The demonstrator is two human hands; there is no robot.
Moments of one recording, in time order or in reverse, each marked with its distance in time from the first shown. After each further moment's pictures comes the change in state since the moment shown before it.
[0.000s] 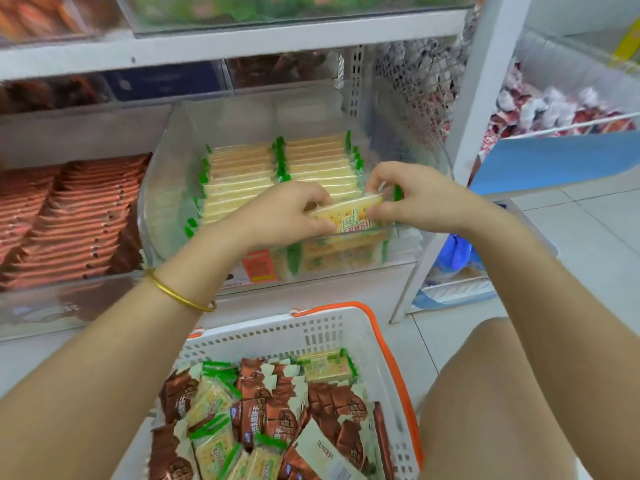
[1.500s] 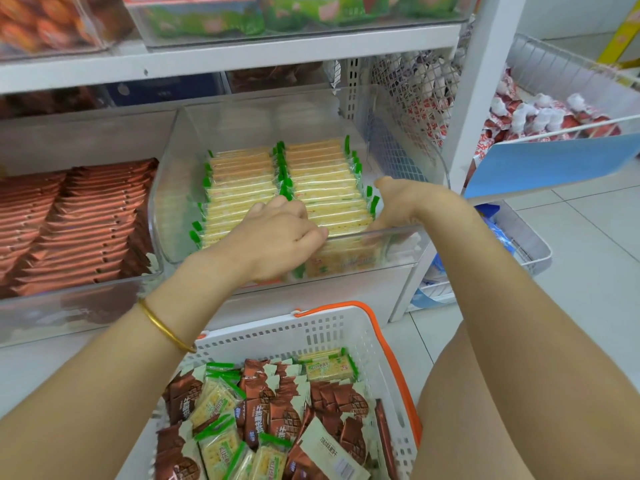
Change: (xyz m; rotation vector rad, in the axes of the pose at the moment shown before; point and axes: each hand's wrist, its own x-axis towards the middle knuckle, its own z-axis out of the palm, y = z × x) left_hand -0.029 -0.009 0.004 0.251 -0.098 -0.019; right_hand 0.020 -0.026 0.004 -0.132 -0.281 0.458
